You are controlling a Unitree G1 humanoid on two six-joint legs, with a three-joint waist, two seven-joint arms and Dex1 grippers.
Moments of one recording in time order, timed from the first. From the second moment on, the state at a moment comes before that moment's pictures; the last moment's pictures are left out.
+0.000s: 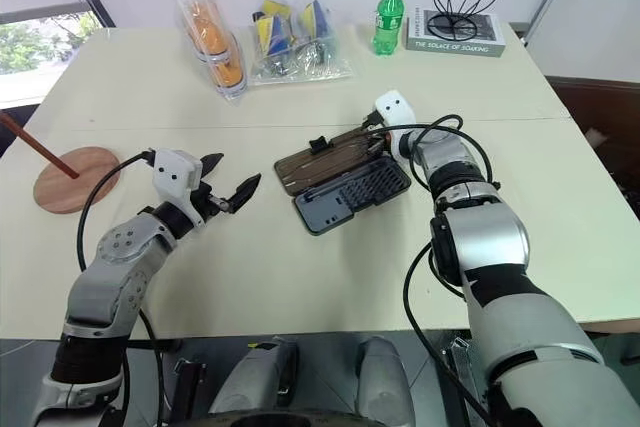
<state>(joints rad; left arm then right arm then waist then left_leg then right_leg) -0.18 0.39 0.05 -0.31 -0.31 0.42 -0.42 -1.22 -0.33 0.01 1.32 -0.15 0.22 0.61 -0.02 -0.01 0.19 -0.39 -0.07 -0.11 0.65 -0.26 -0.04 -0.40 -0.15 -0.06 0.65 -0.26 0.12</state>
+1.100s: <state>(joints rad) -0.36 0.38 -0.02 -0.08 -0.28 0.37 -0.55 -0.62 -0.19 -0.15 -0.34 0.09 1.59 0.16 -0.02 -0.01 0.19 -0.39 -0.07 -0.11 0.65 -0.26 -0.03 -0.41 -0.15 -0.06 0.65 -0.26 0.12</state>
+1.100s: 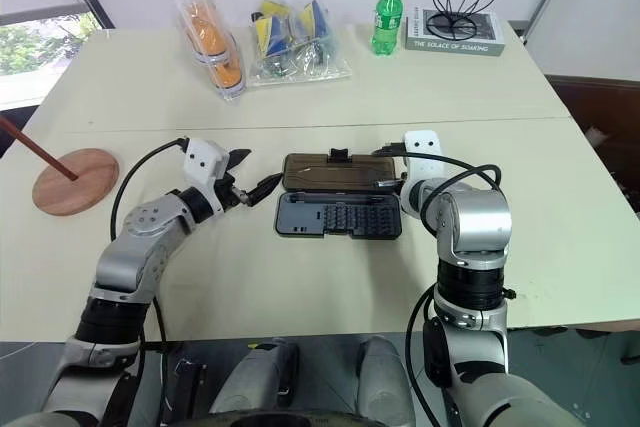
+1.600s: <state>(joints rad) -0.35 0.36 -0.02 -0.07 -0.26 0.36 -0.56 -0.62 -0.33 -0.07 -0.34 0.24 1.61 0.14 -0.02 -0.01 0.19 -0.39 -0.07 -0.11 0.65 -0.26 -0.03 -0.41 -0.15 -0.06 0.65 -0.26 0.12</state>
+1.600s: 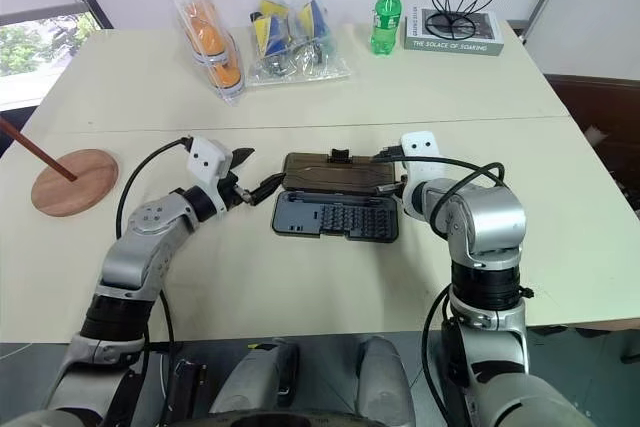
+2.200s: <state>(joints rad) -0.35 0.35 -0.02 -0.08 -0.25 0.34 -0.54 -0.68 -0.58 0.11 -0.33 0.28 1.26 0.36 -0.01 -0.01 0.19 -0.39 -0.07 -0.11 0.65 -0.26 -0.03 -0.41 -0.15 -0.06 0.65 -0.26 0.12</state>
